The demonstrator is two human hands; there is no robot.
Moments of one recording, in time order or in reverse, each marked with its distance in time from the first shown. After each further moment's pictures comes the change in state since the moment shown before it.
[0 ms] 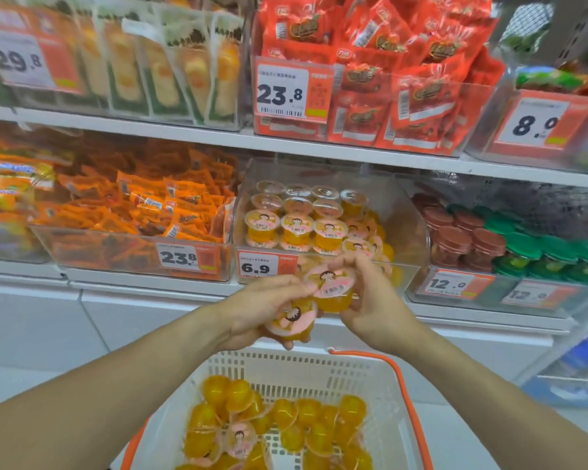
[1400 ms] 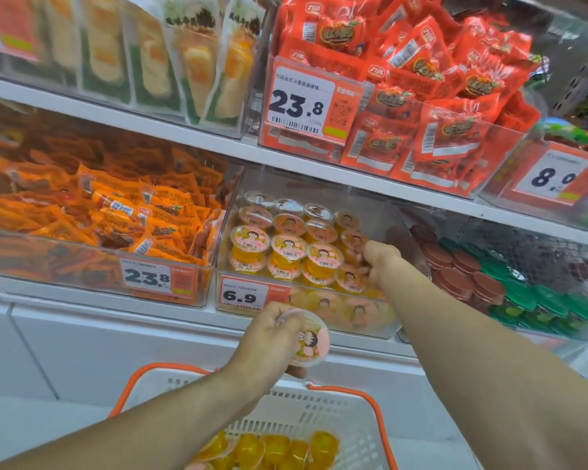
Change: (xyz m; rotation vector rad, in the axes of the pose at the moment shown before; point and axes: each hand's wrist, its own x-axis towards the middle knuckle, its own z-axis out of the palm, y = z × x) left_hand 0.029 -0.010 0.019 -0.105 0.407 0.095; right_hand 0.175 0.064 -0.068 0.339 0.674 0.779
